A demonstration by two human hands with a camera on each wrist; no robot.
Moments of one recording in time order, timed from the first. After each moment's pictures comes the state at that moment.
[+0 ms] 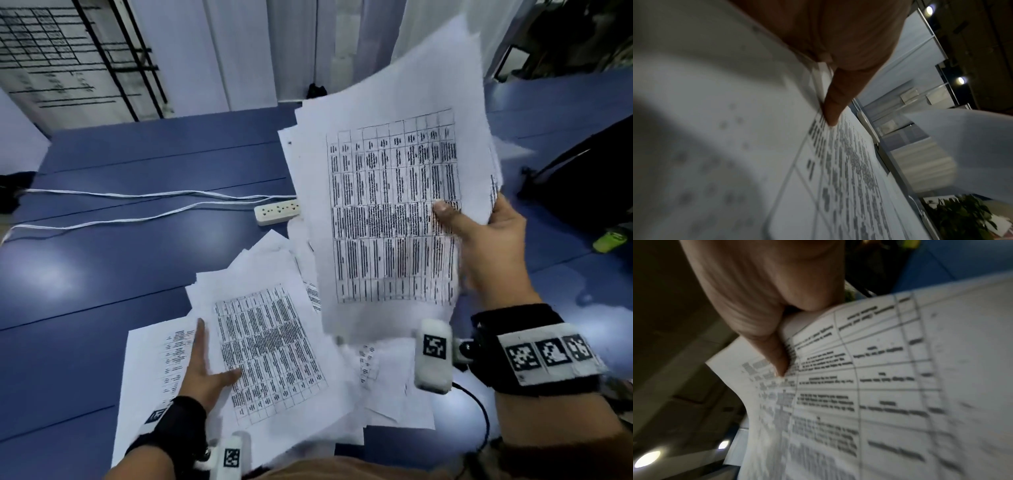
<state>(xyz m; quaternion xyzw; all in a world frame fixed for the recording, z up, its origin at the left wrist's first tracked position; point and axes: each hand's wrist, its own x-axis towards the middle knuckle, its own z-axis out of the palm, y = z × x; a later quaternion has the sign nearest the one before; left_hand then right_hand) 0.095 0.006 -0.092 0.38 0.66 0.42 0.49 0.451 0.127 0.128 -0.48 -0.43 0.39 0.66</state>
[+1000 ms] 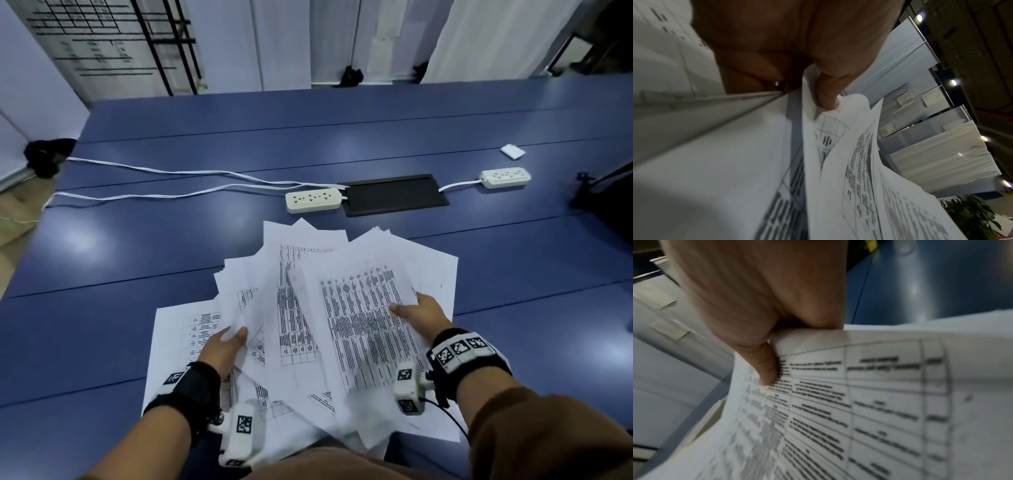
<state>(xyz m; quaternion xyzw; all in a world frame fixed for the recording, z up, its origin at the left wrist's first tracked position) 0.074 0.032 -0.097 0.24 0.73 0.36 0.53 0.428 0.148 -0.073 -0.73 -0.42 0.50 0.20</state>
